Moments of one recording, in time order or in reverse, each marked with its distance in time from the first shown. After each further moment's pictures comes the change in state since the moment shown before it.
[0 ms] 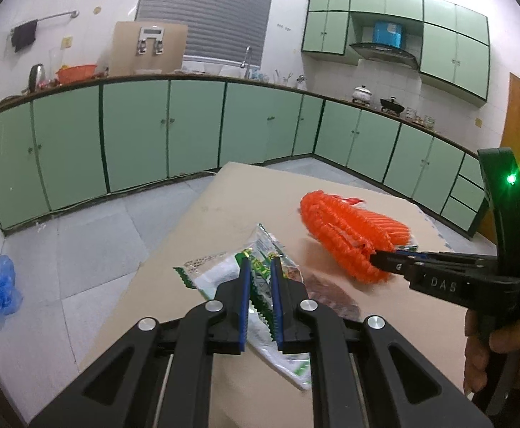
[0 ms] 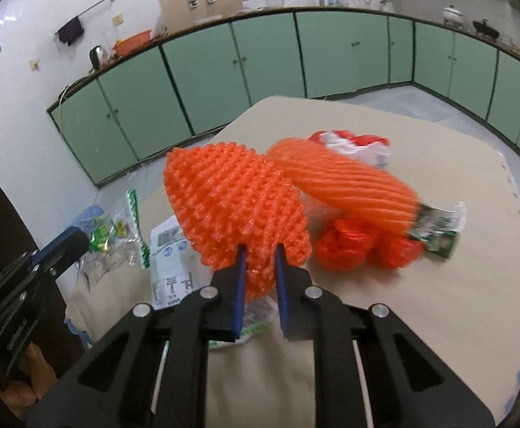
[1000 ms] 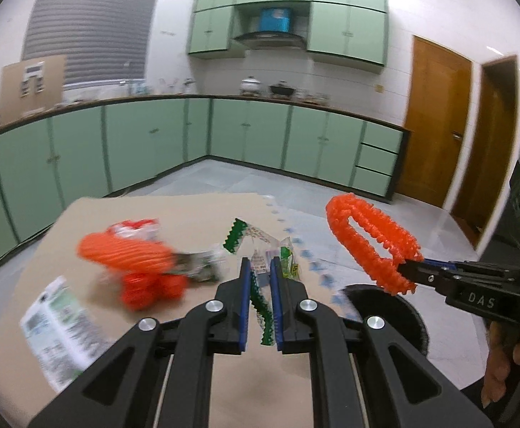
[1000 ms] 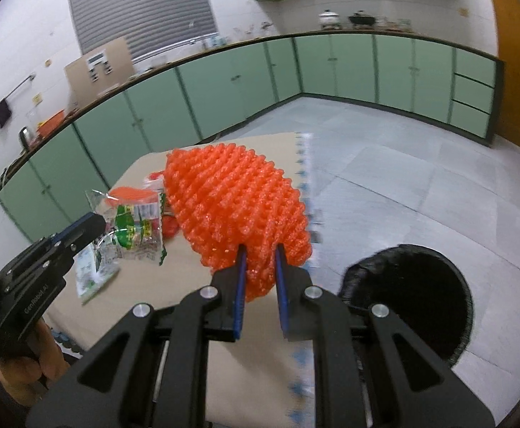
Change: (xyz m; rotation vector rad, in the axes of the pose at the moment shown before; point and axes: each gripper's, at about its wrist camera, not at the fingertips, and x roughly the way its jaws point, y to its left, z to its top) left arm 0.007 -0.243 0.007 0.243 0.004 -0.349; right arm -0.196 -0.188 -0.097 0.284 -0.167 -0.284
